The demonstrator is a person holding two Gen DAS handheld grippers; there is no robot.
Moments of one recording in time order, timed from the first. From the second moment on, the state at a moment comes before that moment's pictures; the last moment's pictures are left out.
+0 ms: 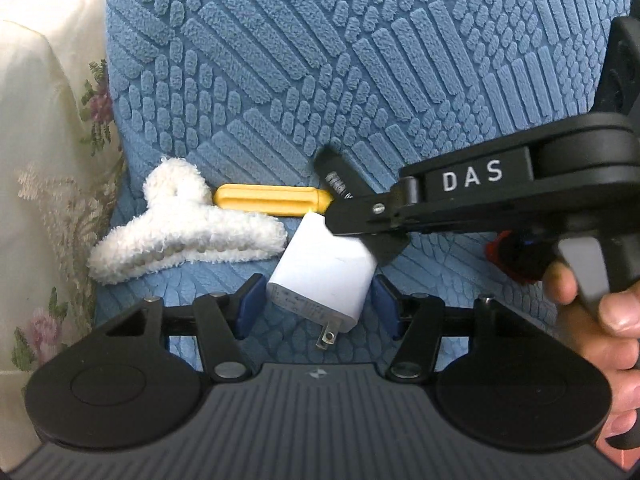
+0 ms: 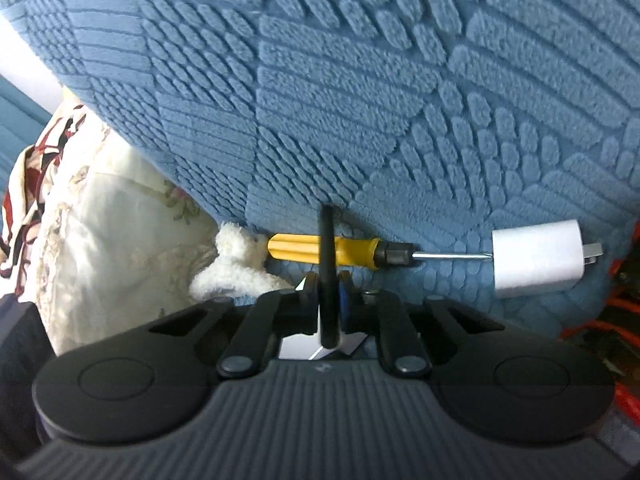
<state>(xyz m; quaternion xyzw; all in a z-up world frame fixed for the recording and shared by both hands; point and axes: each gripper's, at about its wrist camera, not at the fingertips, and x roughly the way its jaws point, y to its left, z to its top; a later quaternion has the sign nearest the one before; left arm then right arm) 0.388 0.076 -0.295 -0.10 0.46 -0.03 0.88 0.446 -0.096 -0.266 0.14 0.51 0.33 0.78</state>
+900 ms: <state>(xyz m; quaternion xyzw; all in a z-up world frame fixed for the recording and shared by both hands) 0.251 0.052 -0.257 -0.16 0.46 0.05 0.87 0.339 -0.121 -0.222 0.02 0.45 0.31 0.84</state>
